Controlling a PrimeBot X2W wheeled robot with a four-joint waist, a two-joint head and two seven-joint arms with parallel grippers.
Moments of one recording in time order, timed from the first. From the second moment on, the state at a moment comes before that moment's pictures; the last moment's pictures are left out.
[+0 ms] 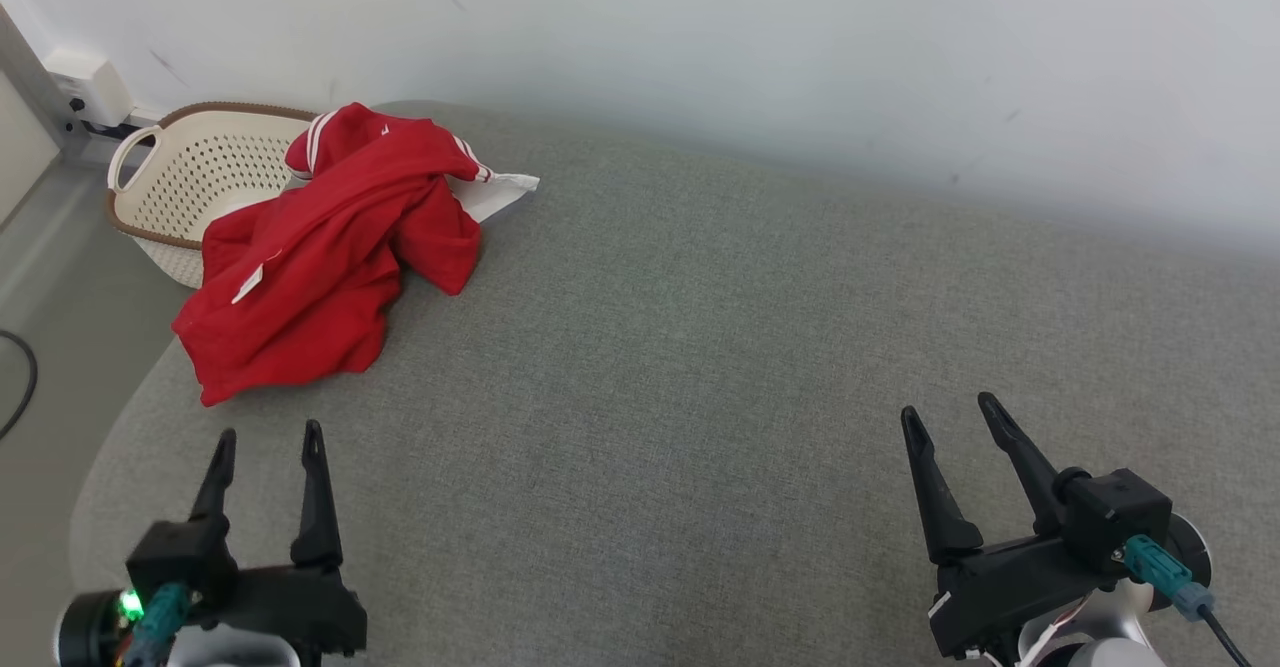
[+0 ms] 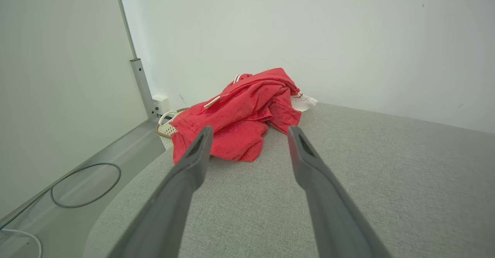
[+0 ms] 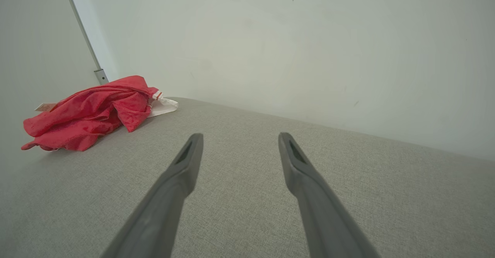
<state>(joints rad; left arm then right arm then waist) -0.25 0.20 -0.15 0.15 -0.26 0.24 -0.20 -0.11 -0.16 0.25 -0.03 0.15 0.13 -0.05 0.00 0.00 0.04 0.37</state>
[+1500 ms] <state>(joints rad) -0.99 0.47 -0.08 0.91 -0.40 0.03 0.07 -0.30 -0.25 0.30 -0.10 0.16 0.13 -0.02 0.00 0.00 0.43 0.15</state>
